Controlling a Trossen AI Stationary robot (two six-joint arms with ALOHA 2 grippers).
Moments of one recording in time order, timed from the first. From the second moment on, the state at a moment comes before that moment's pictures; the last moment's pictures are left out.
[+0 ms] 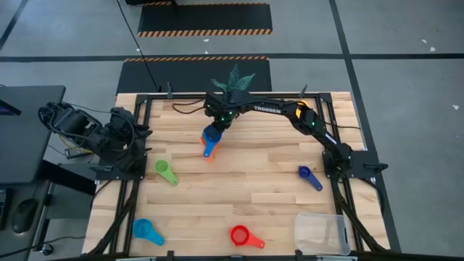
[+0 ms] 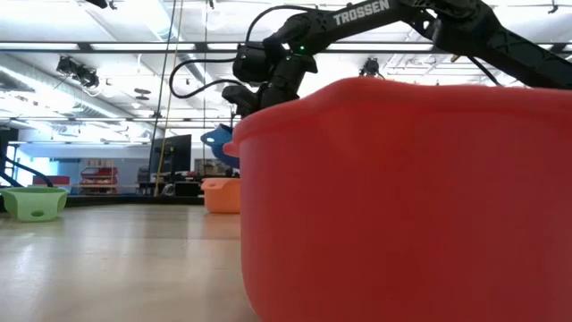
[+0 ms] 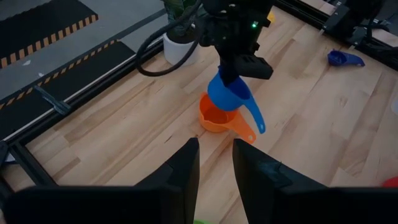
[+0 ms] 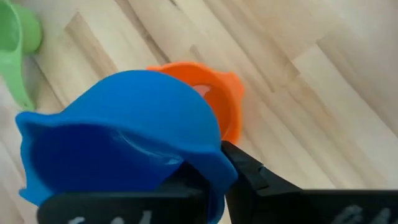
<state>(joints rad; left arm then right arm) -0.57 0.84 1.33 -1.57 -0.81 -1.13 -0.31 2.38 2.26 -1.05 -0.22 0.43</state>
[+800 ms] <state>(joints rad) -0.57 0.84 1.33 -1.57 -0.81 -1.13 -0.31 2.38 2.26 -1.03 -0.24 0.42</state>
